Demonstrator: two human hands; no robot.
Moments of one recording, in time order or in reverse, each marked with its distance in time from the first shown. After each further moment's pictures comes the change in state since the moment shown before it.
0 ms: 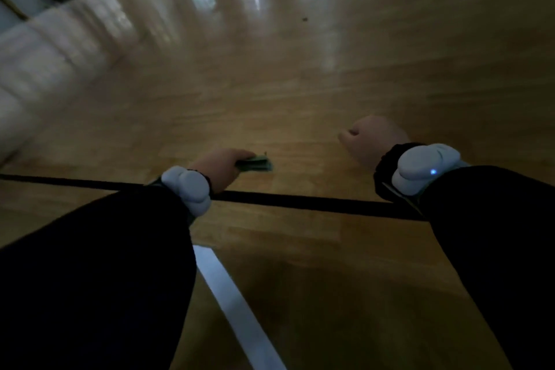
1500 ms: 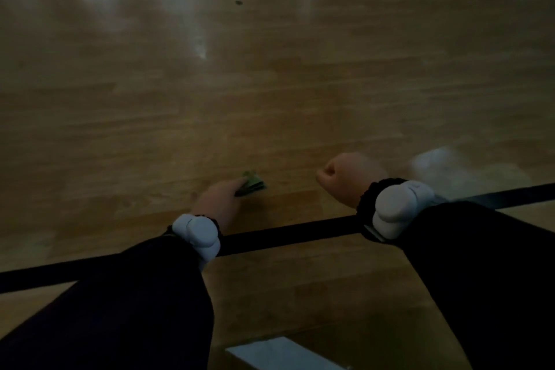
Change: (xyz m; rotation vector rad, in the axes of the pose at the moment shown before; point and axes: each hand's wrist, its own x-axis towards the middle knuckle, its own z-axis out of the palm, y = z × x) left_hand 0.209 -0.262 0.179 -0.380 -0.074 0.328; right_hand 0.162 -0.153 0.229 -0.288 -0.017 0.334
